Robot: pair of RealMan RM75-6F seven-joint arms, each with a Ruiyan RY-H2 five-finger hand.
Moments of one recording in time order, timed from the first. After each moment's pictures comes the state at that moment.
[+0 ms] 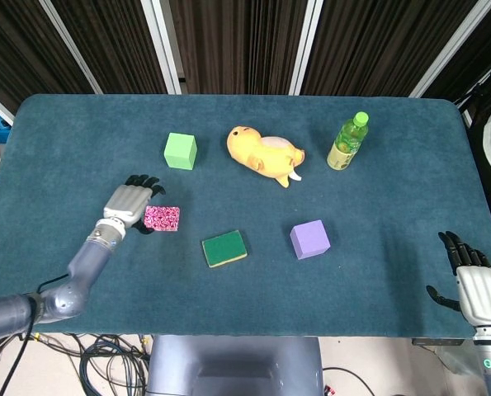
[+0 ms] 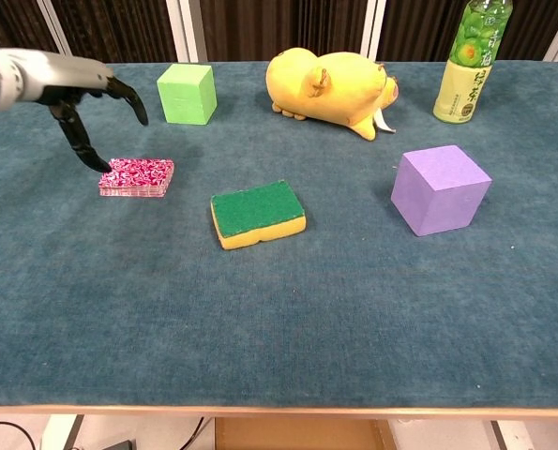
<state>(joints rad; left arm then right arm) -0.95 -1.33 -0.19 -1.55 0.50 0.76 0.62 0.10 -1.14 0.08 -1.55 -1.45 1.43 -0.04</state>
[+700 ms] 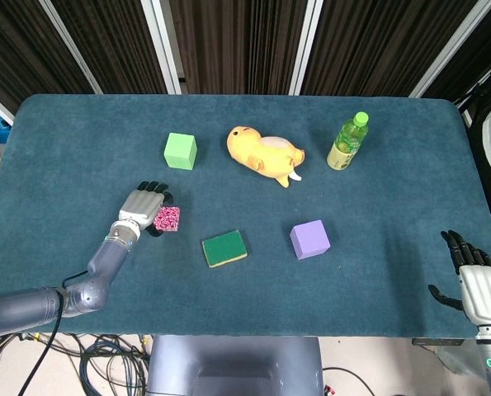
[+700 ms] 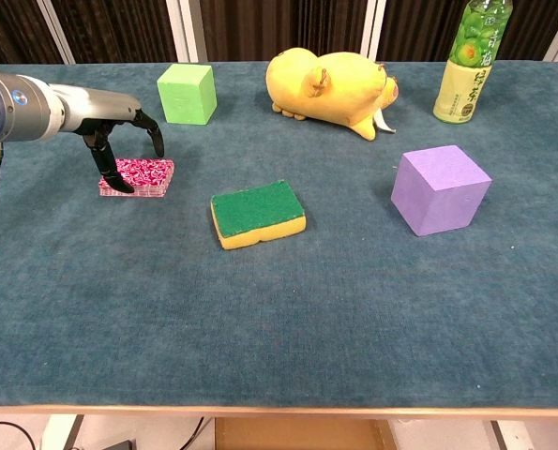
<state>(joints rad) -1.04 -1.43 -0.11 -1.44 0.41 0.76 0.63 0.10 -1.14 0.08 -1.54 -1.44 1.43 -0.02</state>
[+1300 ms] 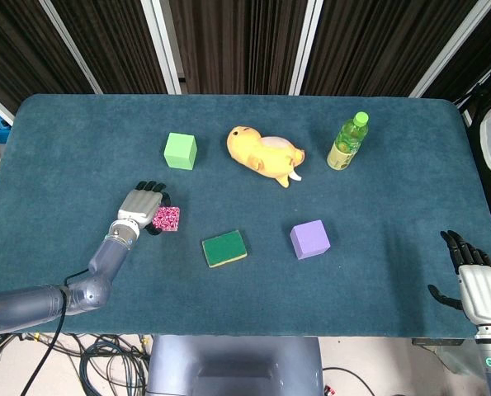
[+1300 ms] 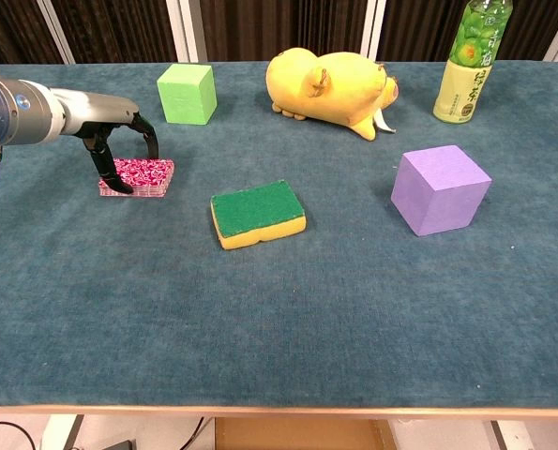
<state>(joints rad) -1.06 -1.45 -0.08 -1.40 0.40 0.76 0.60 0.11 -1.14 0.09 -1.53 -1.44 1.42 -0.02</state>
